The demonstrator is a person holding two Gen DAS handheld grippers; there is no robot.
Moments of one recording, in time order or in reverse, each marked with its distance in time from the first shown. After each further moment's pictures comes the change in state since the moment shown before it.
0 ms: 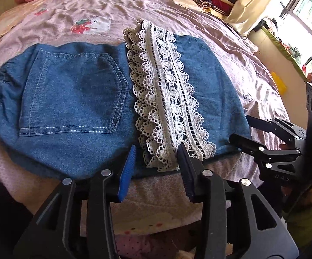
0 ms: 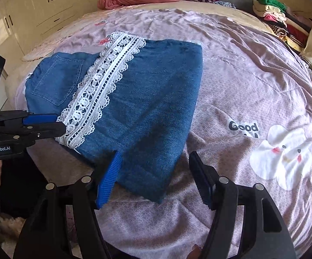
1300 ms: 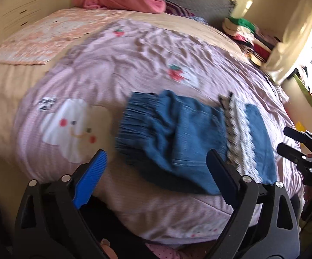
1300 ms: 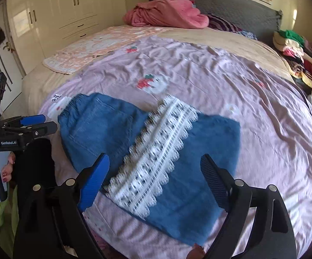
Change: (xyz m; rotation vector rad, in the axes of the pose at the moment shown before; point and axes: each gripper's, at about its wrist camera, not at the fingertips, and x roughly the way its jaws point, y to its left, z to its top) left arm -0.100 0.122 0.004 -0.233 -0.226 0.193; right arm -0.030 0.078 0.094 -0.158 -0.121 0.067
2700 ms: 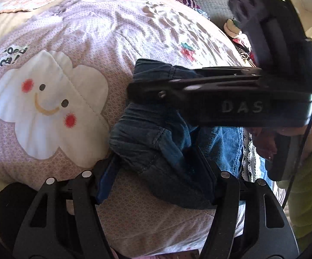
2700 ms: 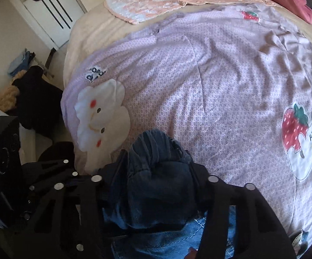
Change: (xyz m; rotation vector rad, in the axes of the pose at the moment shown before) left arm 0.075 0.035 -0.013 -0.160 0.112 -0.198; right arm 0.197 0.129 0.109 -0.307 0.344 0.449
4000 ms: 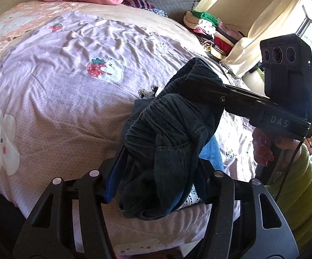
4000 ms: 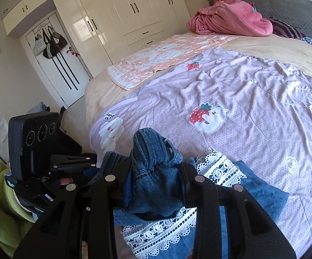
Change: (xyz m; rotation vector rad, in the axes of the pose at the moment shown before) left arm -0.013 -0.146 -0.010 0.222 -0.029 -0.091; right arm -0.181 -0.066 -0.141 0.107 -0.423 0.039
